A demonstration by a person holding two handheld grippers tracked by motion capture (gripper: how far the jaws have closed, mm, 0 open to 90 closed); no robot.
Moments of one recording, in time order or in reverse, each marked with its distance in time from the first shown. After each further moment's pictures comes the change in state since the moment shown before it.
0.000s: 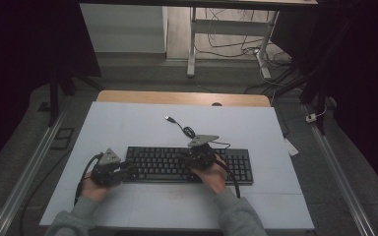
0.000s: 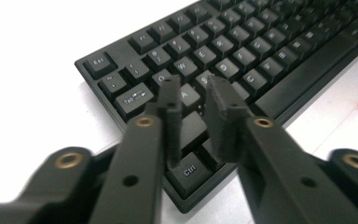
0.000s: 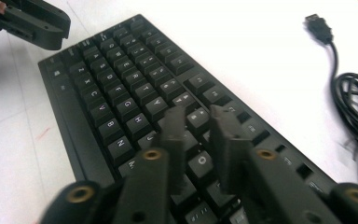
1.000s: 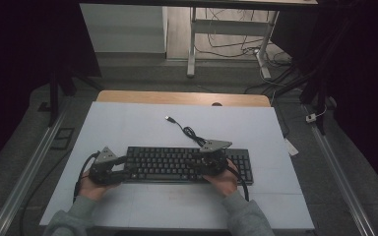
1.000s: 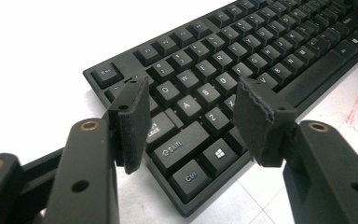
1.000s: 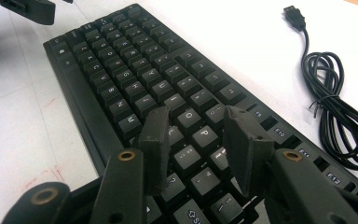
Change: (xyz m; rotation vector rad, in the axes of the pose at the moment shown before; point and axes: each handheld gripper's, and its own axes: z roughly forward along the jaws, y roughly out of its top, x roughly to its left) left arm 0.001 0.003 -0.004 -0.020 -0.010 -0.007; right arm -0.002 -0.019 -0.030 -0.001 -0.028 -0.024
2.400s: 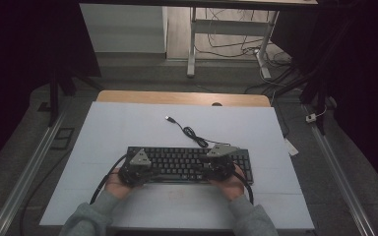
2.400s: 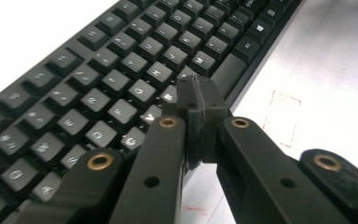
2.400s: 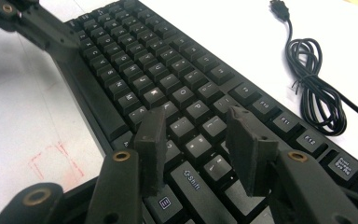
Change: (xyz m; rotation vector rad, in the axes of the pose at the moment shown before) left arm -0.057 0.035 0.046 0.138 -0.194 0.215; right arm 0.002 -0.014 -0.019 -0.003 -0.031 0.002
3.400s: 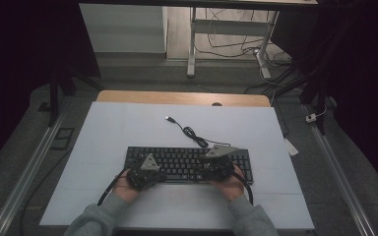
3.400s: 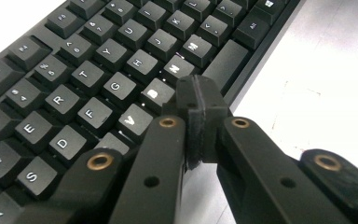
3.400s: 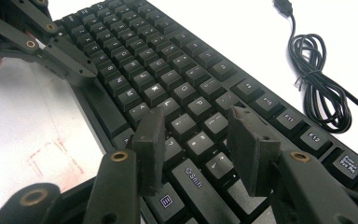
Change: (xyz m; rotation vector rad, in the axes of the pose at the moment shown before) left arm -0.009 -0.001 0.019 0.036 0.052 0.028; right arm 0.001 0.000 0.002 0.016 -0.002 -0.005
